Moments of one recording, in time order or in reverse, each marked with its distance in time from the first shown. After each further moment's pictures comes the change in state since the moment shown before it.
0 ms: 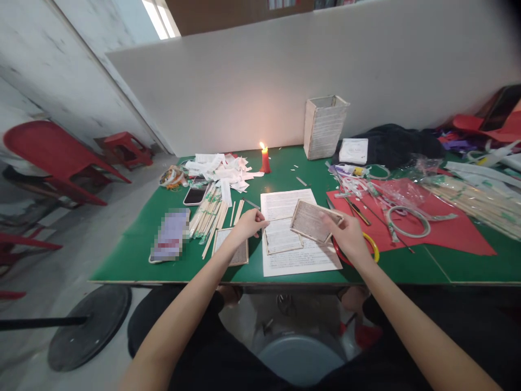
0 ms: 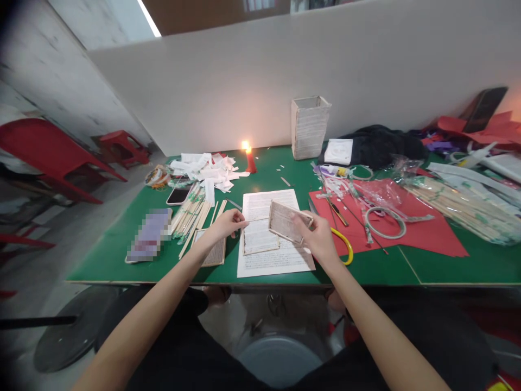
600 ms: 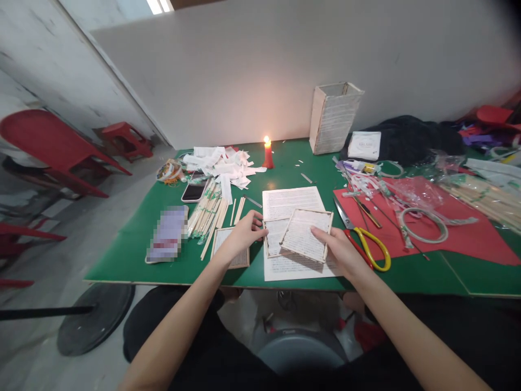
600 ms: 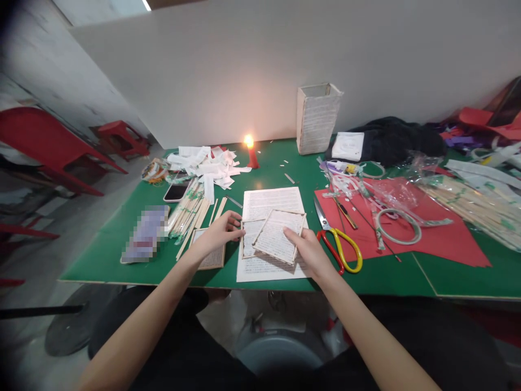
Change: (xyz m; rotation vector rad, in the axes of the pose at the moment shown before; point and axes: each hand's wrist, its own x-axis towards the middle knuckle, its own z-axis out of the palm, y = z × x) left_hand -0.023 -0.010 -0.005 -0.199 -0.012 -0.023; right_hand -0.011 0.013 0.029 0.394 -0.192 0.406
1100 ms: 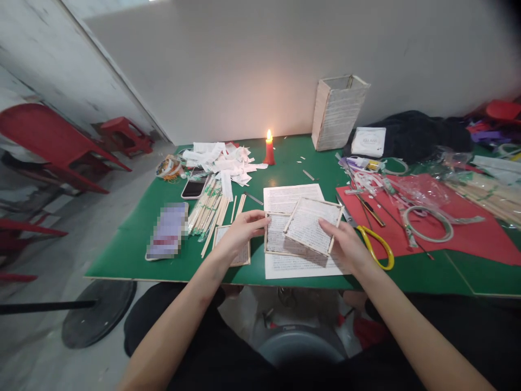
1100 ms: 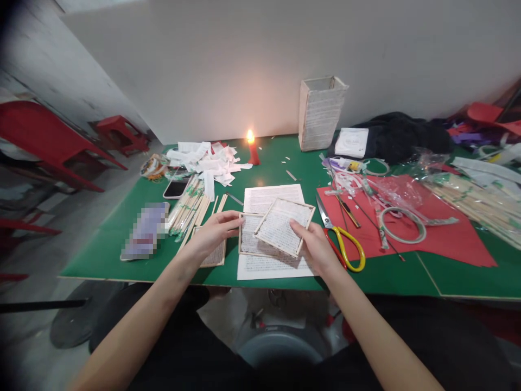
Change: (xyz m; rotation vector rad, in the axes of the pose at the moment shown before) left_hand -0.010 0.007 0.001 -0.344 -0.067 0.041; right_hand 0.004 -0.007 -0.008 0.020 0.008 -0.066
